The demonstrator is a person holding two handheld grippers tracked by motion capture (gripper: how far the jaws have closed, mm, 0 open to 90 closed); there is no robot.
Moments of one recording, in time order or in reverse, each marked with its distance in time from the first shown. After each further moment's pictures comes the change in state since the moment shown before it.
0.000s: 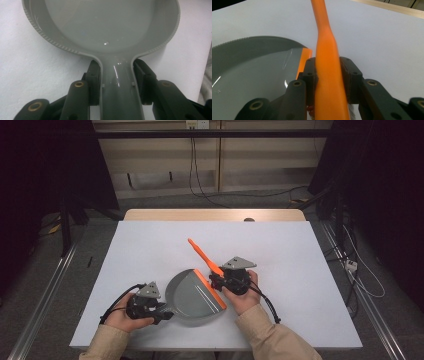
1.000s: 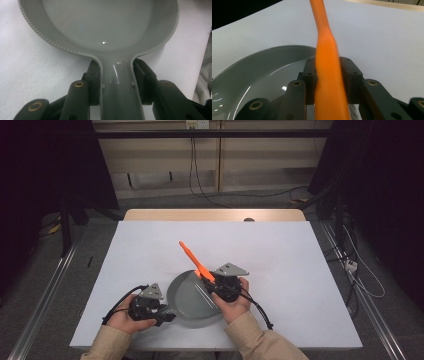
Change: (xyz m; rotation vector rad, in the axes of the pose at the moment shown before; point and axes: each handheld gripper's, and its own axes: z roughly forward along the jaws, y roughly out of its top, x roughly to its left) left arm -0.006 0.002 0.003 0.007 -0.009 -0.024; right arm 0.034 -0.003 0.004 -0.050 0.017 0.075
